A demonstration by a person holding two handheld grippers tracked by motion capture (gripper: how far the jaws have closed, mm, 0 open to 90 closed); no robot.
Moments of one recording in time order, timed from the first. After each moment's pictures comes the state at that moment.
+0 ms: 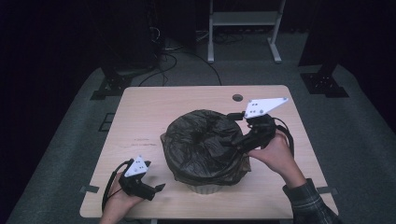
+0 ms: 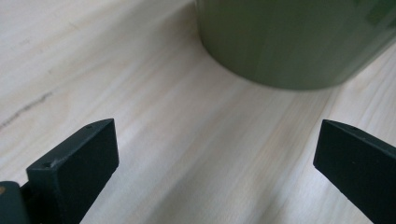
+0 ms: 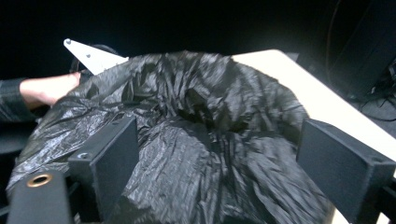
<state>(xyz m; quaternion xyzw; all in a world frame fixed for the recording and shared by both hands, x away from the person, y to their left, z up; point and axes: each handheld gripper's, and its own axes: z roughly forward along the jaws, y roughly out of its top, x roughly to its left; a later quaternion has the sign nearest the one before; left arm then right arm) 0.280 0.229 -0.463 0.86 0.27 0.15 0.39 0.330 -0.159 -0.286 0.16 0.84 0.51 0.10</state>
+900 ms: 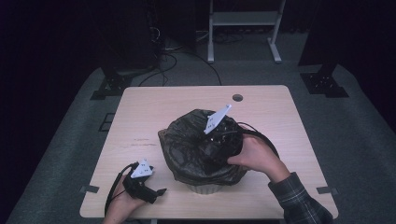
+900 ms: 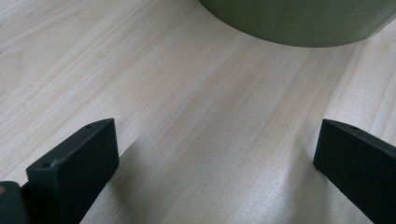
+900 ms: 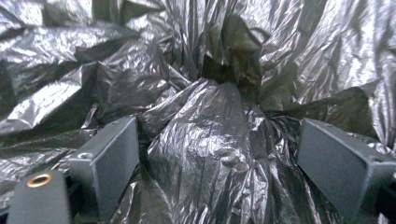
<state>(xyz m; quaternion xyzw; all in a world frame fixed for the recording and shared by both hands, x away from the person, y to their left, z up) 0.286 0.226 -0.484 0.88 0.27 0.12 0.37 0.345 -0.088 -0.318 0.11 0.95 0.30 0.06</state>
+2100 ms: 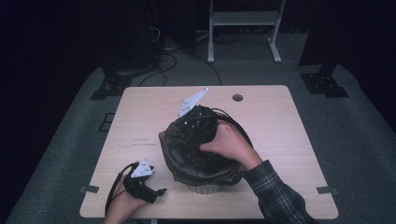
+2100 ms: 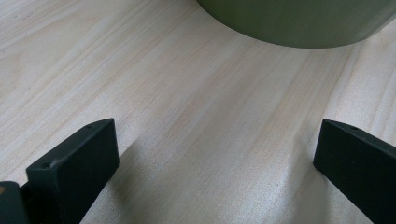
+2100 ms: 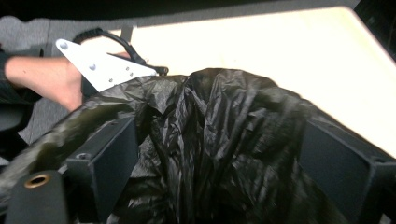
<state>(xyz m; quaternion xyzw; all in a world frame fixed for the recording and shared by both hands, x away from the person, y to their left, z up) 0.287 0.226 -0.484 0.88 0.27 0.12 0.37 0.364 -0.025 -0.287 0.10 0.92 0.37 0.07</state>
